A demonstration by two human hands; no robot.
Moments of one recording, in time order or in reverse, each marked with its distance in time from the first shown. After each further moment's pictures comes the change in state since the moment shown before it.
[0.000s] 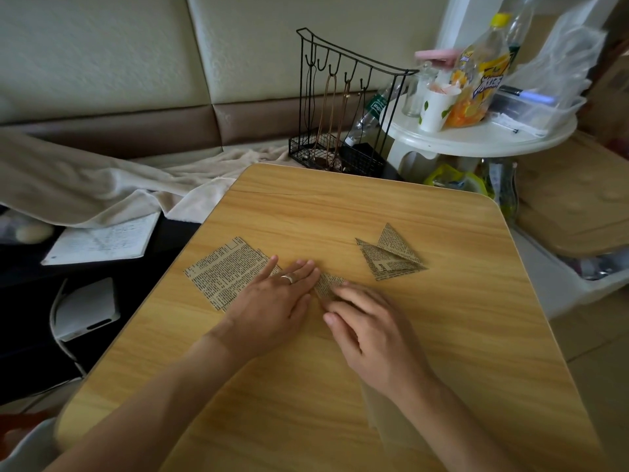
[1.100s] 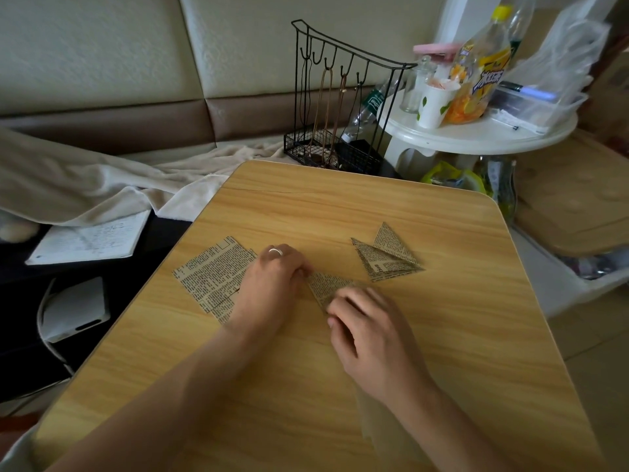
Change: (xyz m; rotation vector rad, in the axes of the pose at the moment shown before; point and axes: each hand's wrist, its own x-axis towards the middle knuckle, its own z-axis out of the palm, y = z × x) left_hand 0.029 0.014 0.000 -0.233 0.397 -0.196; right_hand -0.001 0.002 -0.003 -0.030 0.013 0.013
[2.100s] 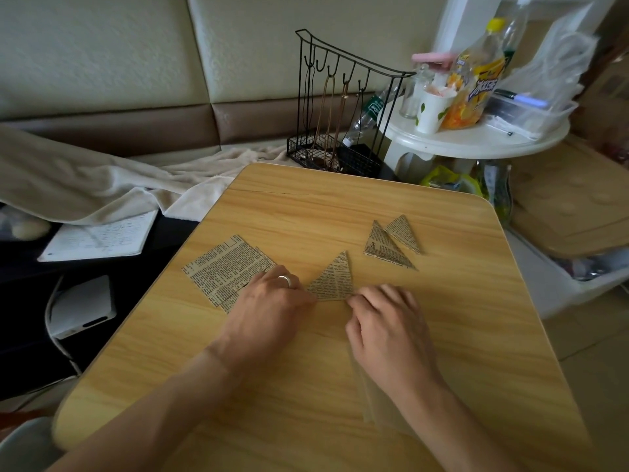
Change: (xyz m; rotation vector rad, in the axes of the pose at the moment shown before) left_hand -0.040 0.009 -0.029 0.092 -0.089 0.226; right_hand -0.005 -0.010 -0.016 -0.313 -0.050 0.139
